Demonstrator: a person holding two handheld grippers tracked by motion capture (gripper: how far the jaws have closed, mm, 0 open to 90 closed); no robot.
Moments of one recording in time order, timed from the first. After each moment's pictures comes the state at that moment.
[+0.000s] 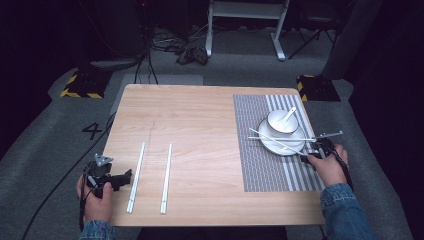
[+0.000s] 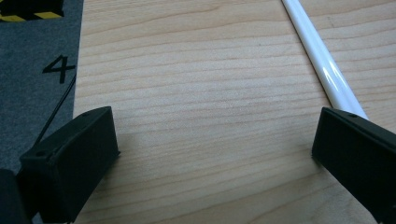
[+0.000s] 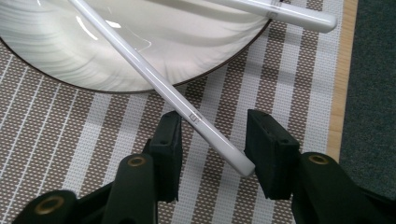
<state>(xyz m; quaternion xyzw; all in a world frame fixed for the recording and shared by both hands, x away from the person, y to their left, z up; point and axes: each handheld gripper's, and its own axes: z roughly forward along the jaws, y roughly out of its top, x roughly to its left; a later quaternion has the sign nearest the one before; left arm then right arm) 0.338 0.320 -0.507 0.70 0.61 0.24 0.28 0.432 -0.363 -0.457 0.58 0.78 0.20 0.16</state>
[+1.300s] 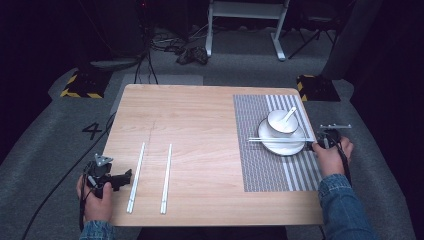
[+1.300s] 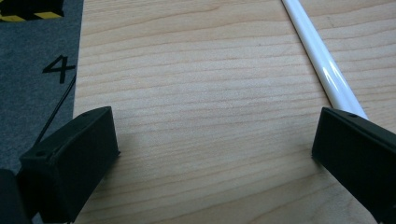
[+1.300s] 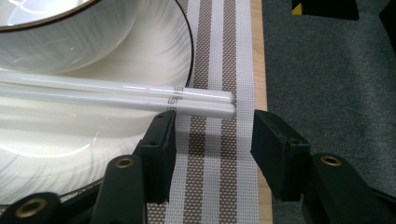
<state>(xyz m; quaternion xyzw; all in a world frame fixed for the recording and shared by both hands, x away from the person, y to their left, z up) 0.338 0.320 -0.507 0.70 0.61 0.24 0.28 0.457 -0.379 -0.449 0.62 0.71 0.23 0.25</state>
